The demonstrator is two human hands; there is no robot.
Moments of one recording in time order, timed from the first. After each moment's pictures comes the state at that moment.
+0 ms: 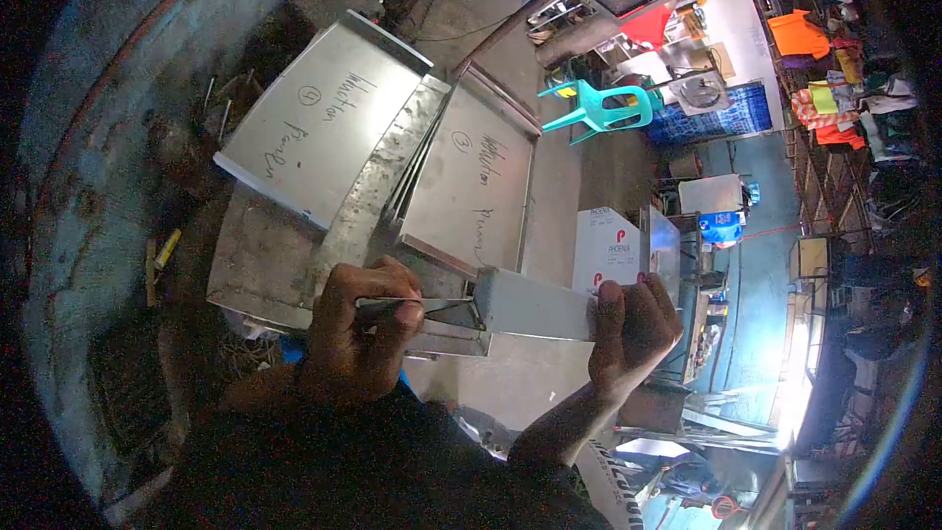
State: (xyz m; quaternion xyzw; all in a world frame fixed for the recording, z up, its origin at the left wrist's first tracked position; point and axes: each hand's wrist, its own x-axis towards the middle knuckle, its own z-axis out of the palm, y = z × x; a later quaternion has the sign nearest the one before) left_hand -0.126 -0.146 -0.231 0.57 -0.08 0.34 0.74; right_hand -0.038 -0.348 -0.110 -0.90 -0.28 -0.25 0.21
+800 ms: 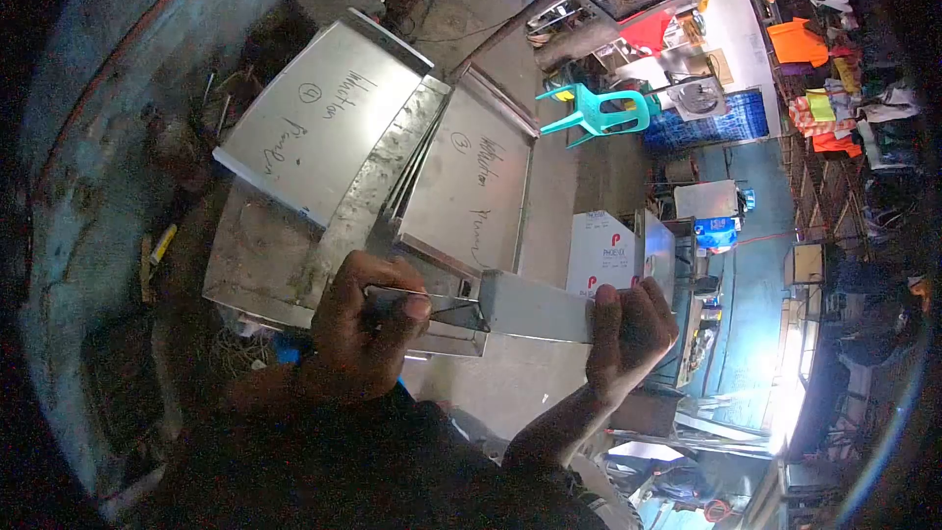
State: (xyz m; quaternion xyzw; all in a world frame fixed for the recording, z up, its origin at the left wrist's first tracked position) left_hand -0.132 -0.143 -0.222 0.54 -0.06 0.22 0.81; right_hand -0.041 -0.347 -0.109 -0.90 -0.28 -0.25 0.21
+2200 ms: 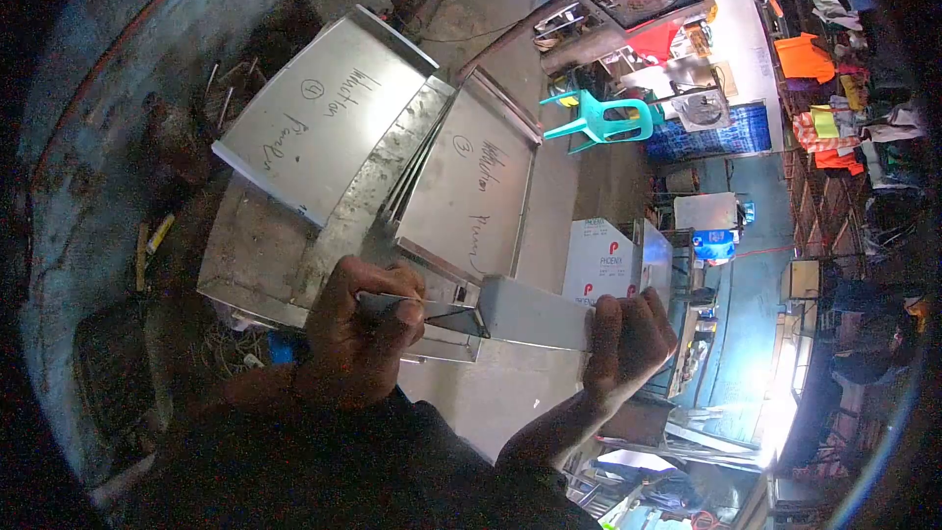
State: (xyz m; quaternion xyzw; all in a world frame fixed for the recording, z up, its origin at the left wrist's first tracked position) left_hand -0.120 -0.155 -0.228 0.51 -0.05 0.32 0.80; right_hand -0.032 -0.347 -0.110 -0.90 -0.29 -0.26 0.19
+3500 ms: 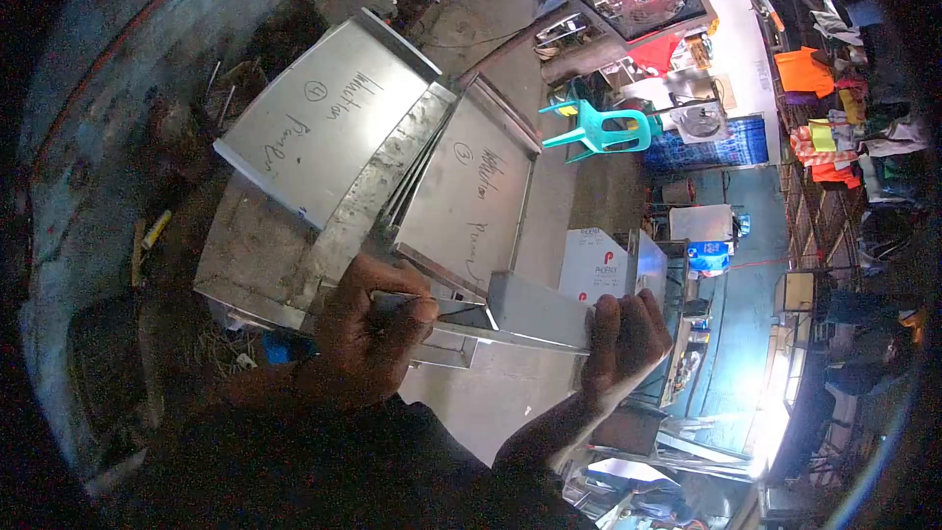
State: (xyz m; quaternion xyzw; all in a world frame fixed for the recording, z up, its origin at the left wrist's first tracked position) left_hand -0.111 -0.154 -0.226 0.52 -0.01 0.37 0.77; right_hand -0.024 -0.346 -0.113 -0.90 -0.29 -0.25 0.21
